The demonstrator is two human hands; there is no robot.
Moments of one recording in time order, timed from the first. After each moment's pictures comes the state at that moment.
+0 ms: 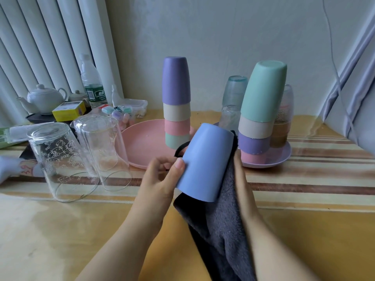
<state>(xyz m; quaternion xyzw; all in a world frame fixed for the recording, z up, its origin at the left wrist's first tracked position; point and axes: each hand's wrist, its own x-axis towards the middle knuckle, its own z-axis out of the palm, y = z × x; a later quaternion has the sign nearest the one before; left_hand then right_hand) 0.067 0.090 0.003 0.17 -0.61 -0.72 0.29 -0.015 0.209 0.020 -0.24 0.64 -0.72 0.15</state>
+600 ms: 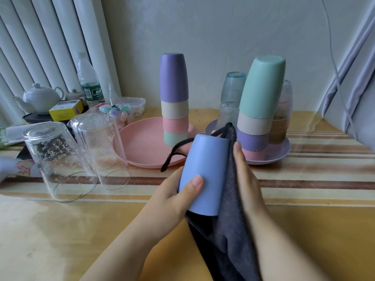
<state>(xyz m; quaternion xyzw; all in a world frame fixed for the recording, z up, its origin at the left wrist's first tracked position) 0.082 0.105 0.010 0.06 -0.73 -0.67 0.14 -0.021 0.216 0.016 -0.25 0.62 -0.73 0.16</state>
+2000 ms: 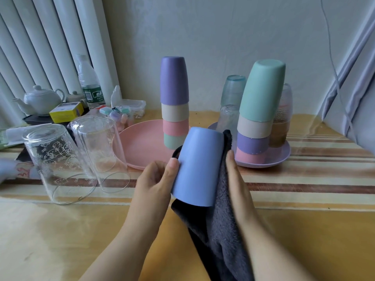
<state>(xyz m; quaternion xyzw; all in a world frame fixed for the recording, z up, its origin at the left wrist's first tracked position) 0.071 0.093 0.007 0.18 -0.65 -0.66 0.32 0.001 0.210 0.033 -0.26 0.67 -0.68 0.16</state>
